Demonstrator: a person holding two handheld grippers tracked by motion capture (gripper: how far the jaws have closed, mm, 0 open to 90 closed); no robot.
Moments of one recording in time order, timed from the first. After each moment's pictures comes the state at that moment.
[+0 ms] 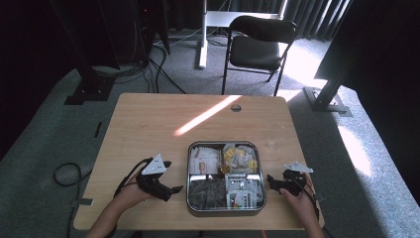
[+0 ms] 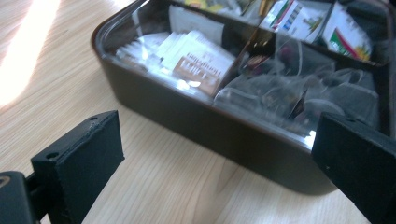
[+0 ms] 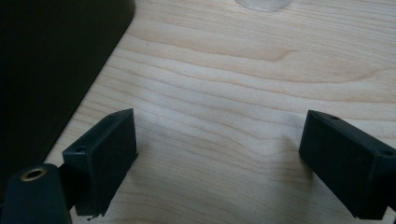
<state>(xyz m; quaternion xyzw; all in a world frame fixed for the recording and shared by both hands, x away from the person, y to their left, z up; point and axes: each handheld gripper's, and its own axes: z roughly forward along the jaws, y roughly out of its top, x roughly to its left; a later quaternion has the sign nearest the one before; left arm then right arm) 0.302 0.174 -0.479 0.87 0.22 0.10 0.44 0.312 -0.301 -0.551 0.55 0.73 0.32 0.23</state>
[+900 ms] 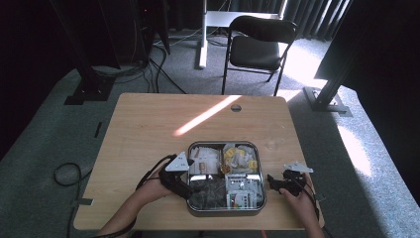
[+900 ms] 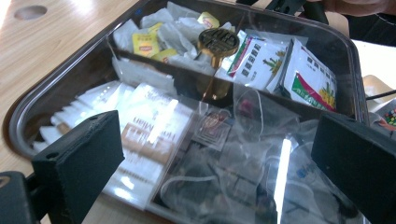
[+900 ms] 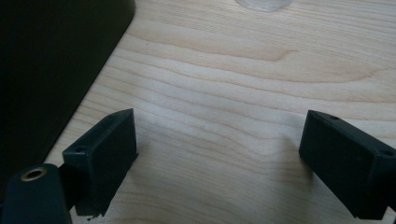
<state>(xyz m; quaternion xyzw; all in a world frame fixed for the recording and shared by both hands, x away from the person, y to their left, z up) 0.311 0.110 -0.469 0.87 0.17 0.08 0.45 0.312 -0.301 -0.551 0.55 0.73 0.32 0.23</state>
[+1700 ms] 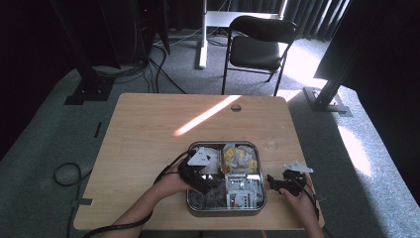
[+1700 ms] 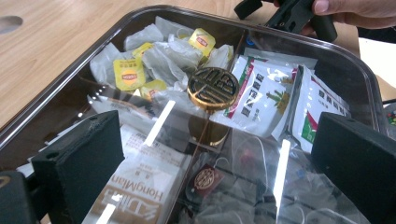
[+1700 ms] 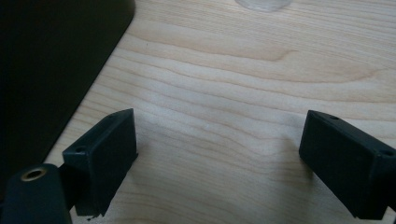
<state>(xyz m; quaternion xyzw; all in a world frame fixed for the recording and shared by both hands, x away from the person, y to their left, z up) 0.329 0.061 -0.466 0.88 0.17 0.07 0.44 0.312 -0.301 -0.551 0.55 0.73 0.32 0.23</state>
